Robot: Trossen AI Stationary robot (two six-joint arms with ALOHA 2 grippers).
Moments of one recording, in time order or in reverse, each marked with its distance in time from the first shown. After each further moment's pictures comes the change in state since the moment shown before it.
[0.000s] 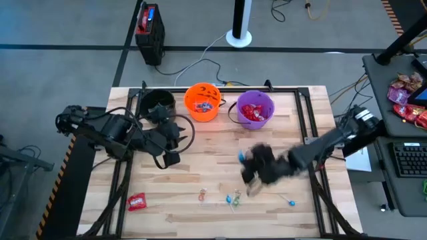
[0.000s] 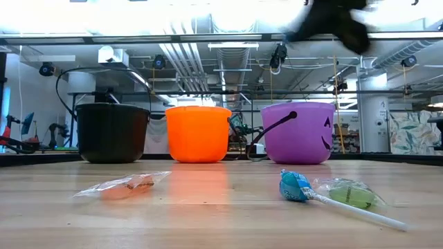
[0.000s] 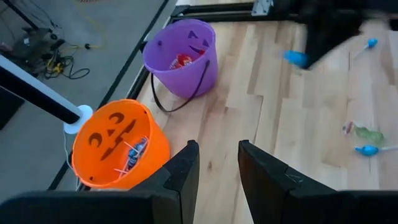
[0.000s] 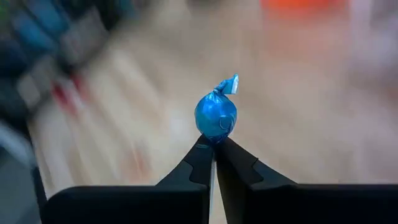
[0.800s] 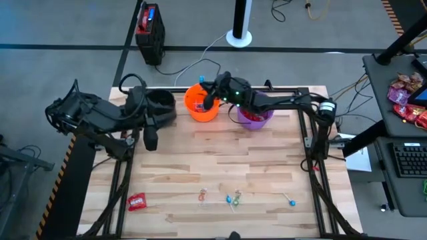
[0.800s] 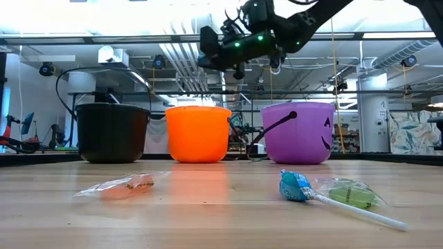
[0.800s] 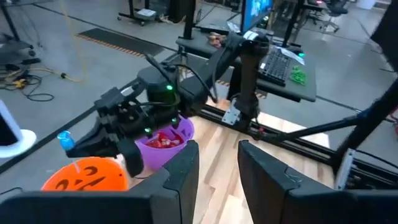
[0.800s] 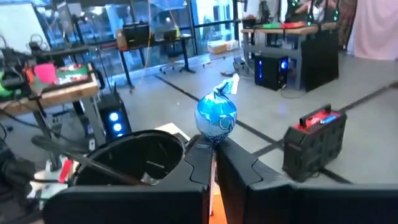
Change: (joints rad) left arm -0.034 -0.005 0.404 0.005 -0.054 -0.147; right arm -0.844 0.442 0.312 0.958 -0.509 -1.039
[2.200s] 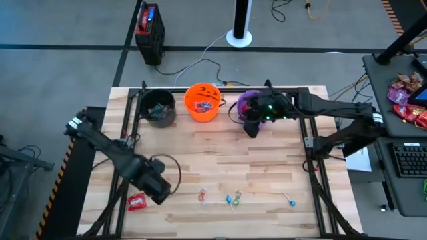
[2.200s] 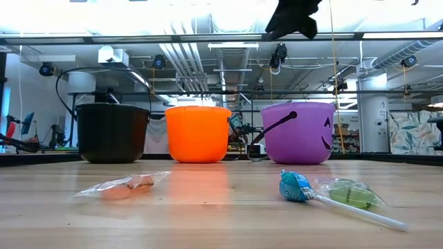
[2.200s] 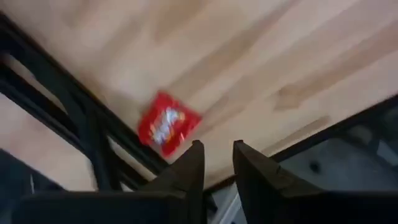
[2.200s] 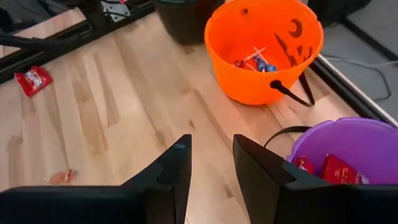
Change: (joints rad) left arm -0.237 0.163 -0.616 -0.319 0.888 -1.105; right arm 0.219 -0.553 0.015 -1.260 -0.024 0.207
